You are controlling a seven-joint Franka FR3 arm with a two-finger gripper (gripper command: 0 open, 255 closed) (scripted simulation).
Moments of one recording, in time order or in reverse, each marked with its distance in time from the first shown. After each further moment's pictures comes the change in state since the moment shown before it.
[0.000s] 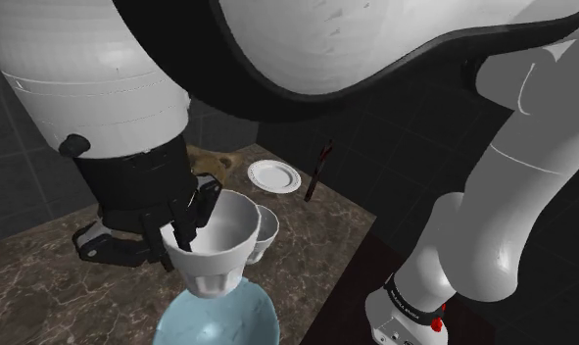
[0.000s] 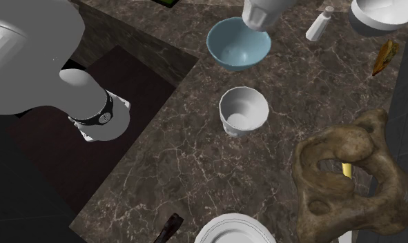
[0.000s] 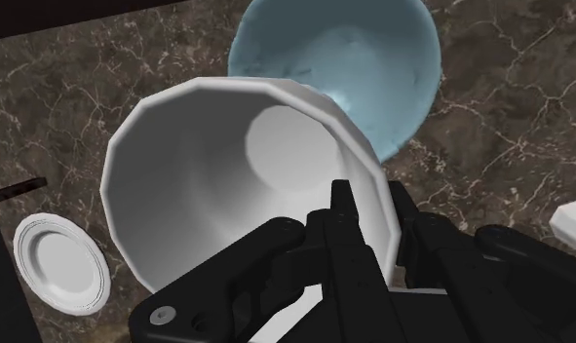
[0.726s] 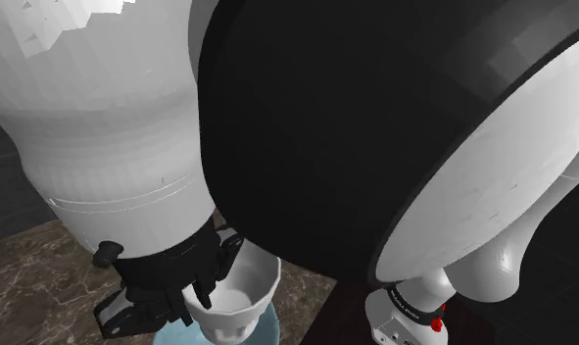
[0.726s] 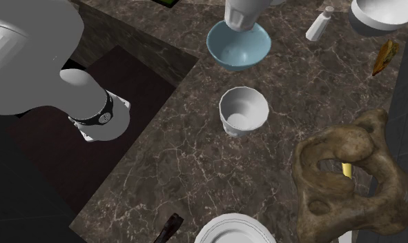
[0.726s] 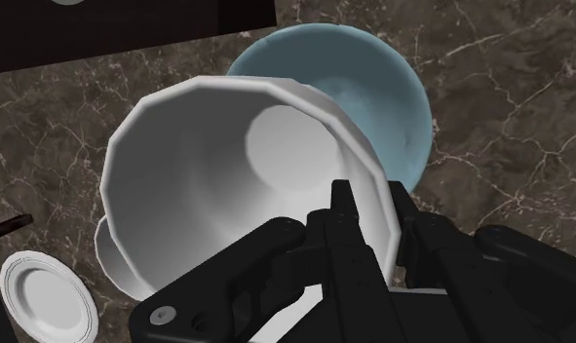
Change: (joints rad) arm 0.026 -0.071 0.032 -0.155 0.056 0.099 0.056
